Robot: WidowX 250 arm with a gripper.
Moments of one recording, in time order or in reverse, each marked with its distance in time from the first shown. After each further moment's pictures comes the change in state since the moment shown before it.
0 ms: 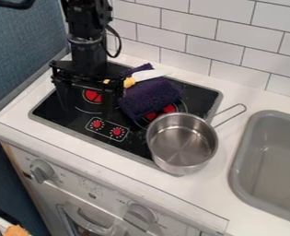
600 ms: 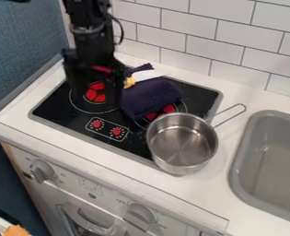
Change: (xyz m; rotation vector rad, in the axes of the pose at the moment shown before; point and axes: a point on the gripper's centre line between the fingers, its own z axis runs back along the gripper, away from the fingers) arm 0.025 -0.004 0.012 -0.070 -0.106 -0.293
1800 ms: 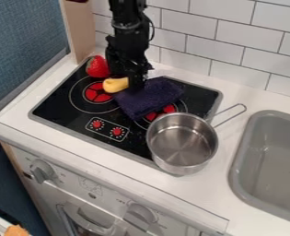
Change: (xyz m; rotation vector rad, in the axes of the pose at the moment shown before) arm 0.078 0.008 -0.045 0.038 0.029 -0.344
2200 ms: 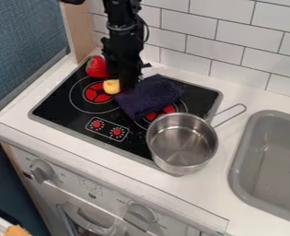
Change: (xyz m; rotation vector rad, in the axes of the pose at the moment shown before) arm -0.006 0.006 -0.002 -0.006 0.008 0.024
